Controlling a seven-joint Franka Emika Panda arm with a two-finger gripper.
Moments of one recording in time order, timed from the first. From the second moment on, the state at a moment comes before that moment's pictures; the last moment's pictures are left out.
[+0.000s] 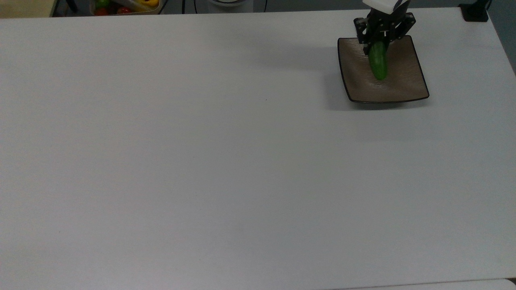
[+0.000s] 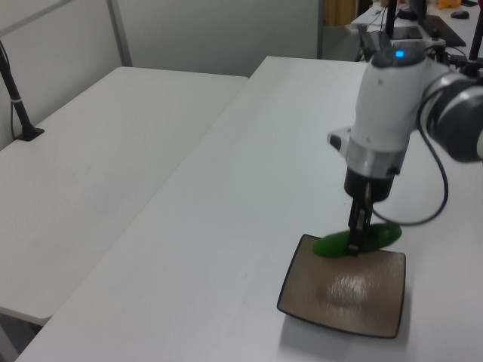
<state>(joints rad) 0.61 0.16 0.17 -1.94 -0.08 2.21 0.63</state>
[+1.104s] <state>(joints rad) 0.59 0.25 0.21 -1.95 -0.14 2.28 0.67</state>
